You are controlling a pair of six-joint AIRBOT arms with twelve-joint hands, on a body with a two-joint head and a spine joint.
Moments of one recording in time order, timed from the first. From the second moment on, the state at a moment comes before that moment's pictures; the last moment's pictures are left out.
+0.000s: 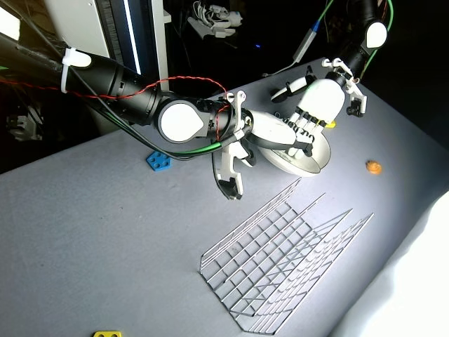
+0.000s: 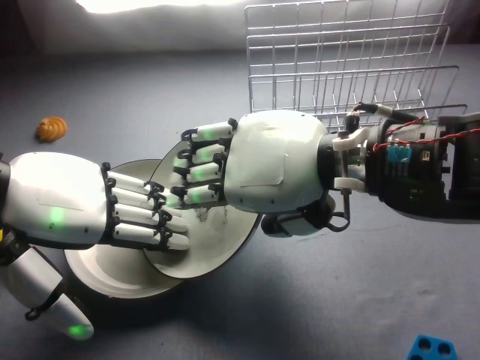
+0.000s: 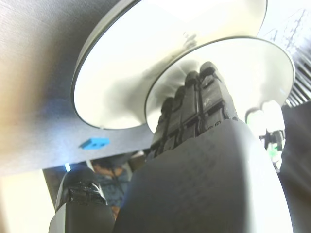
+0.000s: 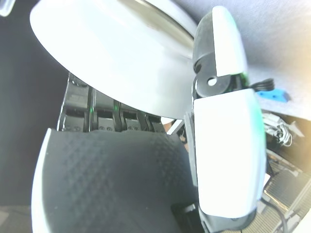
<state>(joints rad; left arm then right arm) 0.63 -1.01 1.45 1.47 -0.91 -0.01 -0.38 -1.34 1.16 -0.65 0.32 -0.87</state>
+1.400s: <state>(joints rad) 0.50 -0.76 1.31 1.43 -0.91 -0.13 -0.30 -1.27 1.06 -0.61 0.33 -0.85</state>
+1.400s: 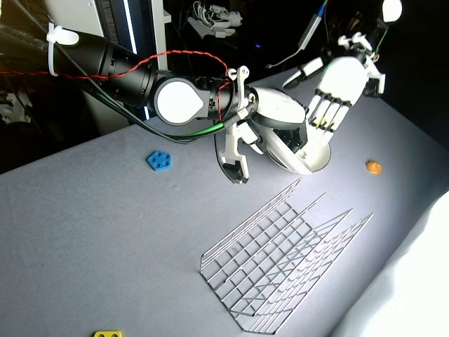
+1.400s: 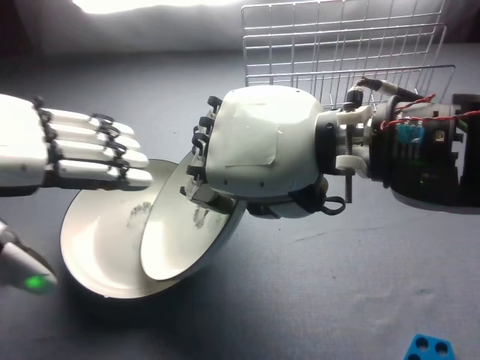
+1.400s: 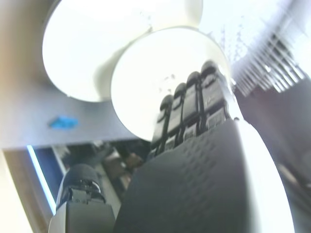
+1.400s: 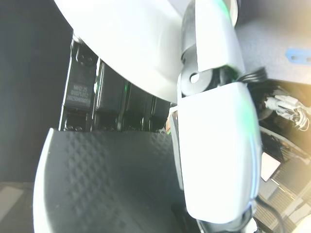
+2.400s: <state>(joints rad) 0.52 -0.59 1.29 1.45 -0.98 -0.18 -0.19 -1.19 1.00 -0.62 0.28 -0.31</state>
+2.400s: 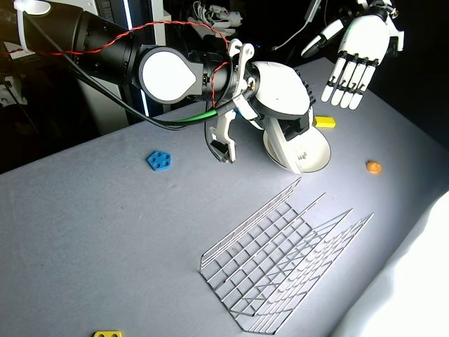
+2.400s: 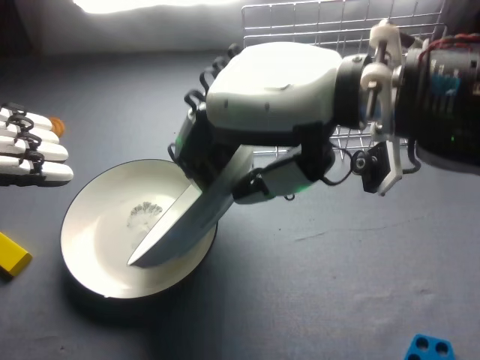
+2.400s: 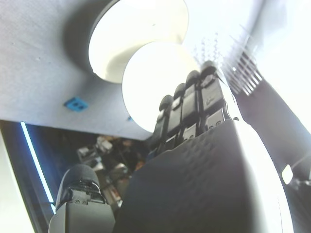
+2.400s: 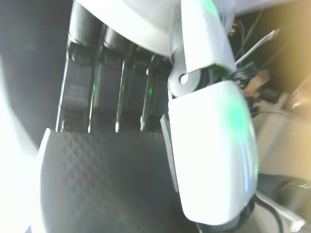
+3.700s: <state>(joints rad) 0.57 -0.66 1.33 1.45 -0.96 -0.15 0.01 -1.02 1.00 -0.42 0.18 0.14</state>
